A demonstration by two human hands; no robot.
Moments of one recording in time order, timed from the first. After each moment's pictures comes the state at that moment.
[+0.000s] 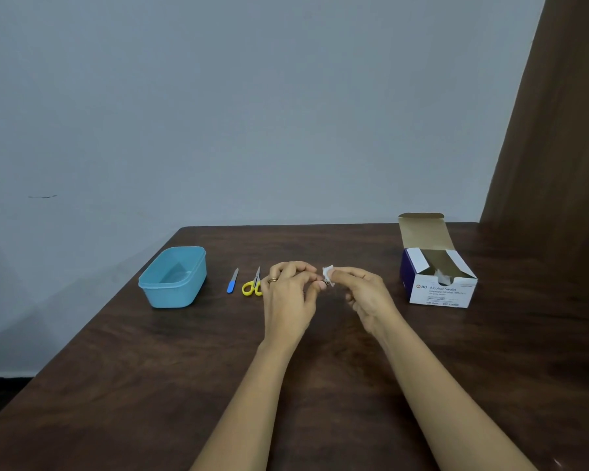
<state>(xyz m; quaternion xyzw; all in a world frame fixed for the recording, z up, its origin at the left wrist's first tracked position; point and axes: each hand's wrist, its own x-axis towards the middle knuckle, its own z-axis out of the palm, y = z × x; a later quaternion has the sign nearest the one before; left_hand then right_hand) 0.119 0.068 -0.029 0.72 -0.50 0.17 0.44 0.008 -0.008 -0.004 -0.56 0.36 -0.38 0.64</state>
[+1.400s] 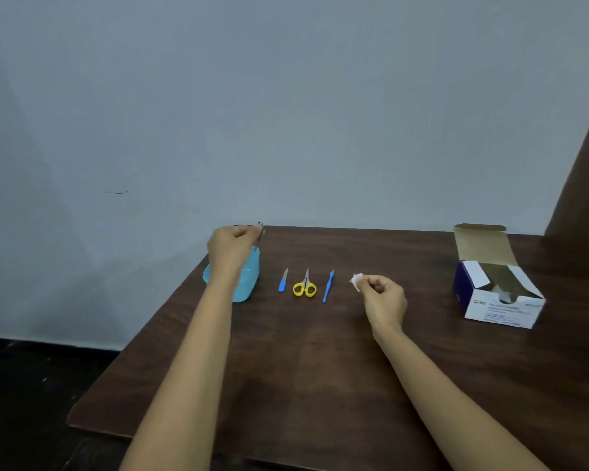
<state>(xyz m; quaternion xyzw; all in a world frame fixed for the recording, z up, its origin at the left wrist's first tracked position) 0.255 0.146 0.068 0.74 -0.24 -0.02 0.63 0.076 -0.001 -0.038 -0.58 0.45 -0.48 0.48</state>
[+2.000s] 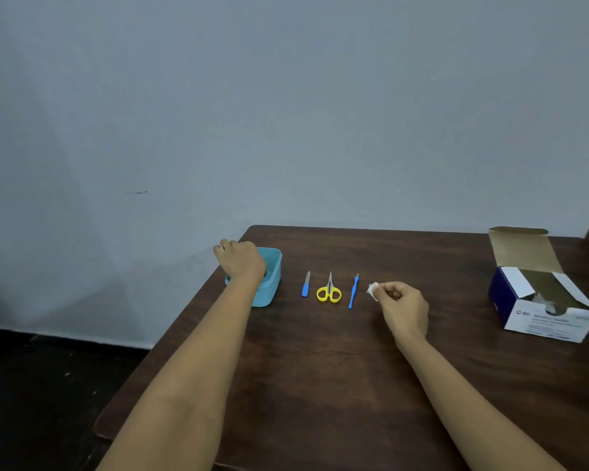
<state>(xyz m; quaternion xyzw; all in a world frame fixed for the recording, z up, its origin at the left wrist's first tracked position) 0.323 0.114 0.031 0.97 -0.21 0.11 0.01 0.091 -0.004 -0.044 -0.66 0.49 -0.41 0.40</state>
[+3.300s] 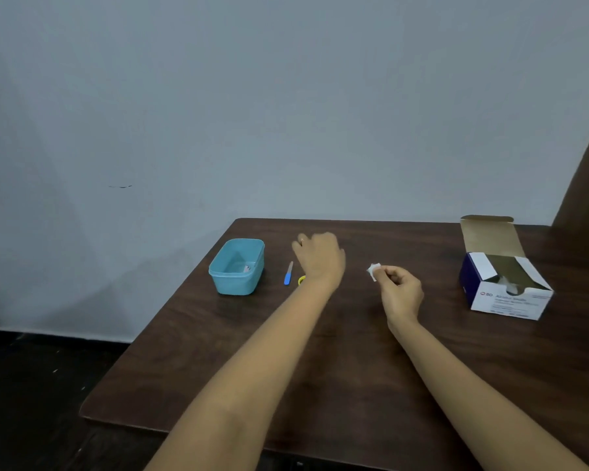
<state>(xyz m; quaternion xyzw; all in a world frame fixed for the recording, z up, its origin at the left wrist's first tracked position) 0.174 0.041 0.033 0.90 -0.39 0.13 0.16 0.065 -0.017 -0.042 -0.56 0.44 -0.51 0.48</state>
